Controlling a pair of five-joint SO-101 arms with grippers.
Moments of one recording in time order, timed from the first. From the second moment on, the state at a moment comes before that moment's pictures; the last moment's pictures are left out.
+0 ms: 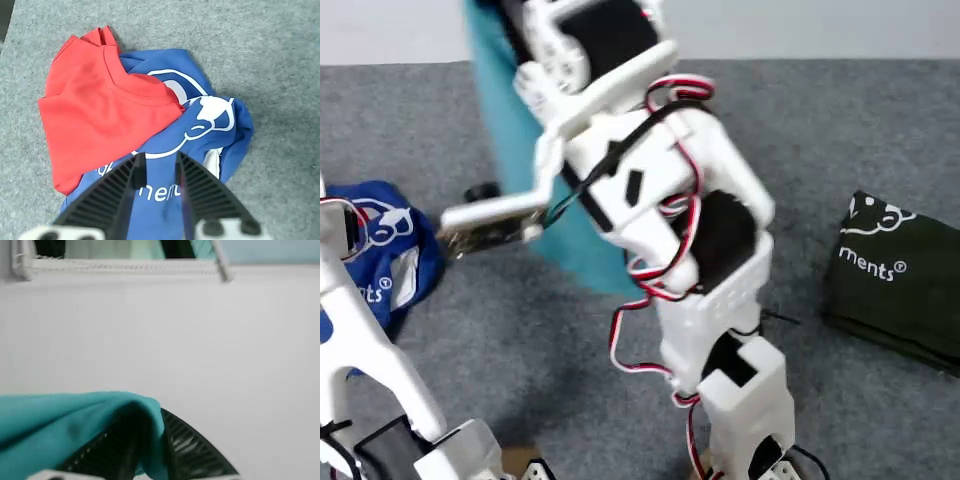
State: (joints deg) left arm -39.2 -14.1 7.5 74.0 -18.2; right arm -44.8 23.9 -93.3 51.7 86.9
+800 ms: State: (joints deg) left arm -29.5 -14.1 7.5 76.4 -19.8; right arm -21.6 52.9 -93.1 77.9 86.2
